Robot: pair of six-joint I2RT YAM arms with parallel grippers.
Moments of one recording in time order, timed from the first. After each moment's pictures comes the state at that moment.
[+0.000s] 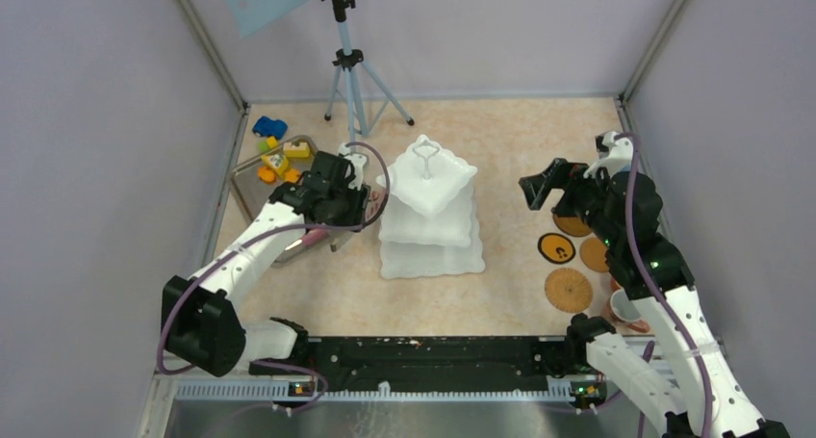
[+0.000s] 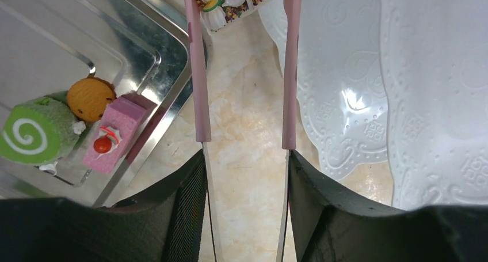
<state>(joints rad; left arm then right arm) -0.40 1.29 1.04 -0.71 0.02 -0.11 0.32 0.71 0.94 -0.48 -0.02 0.39</state>
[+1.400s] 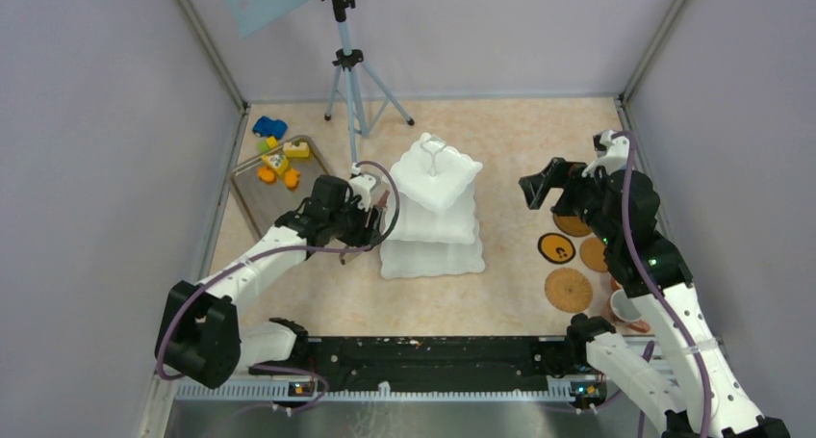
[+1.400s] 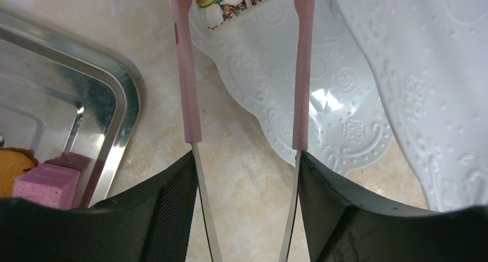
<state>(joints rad) -0.41 1.23 0.74 -0.34 0.24 0.00 0.32 0.72 0.94 -0.48 -0.01 0.38</state>
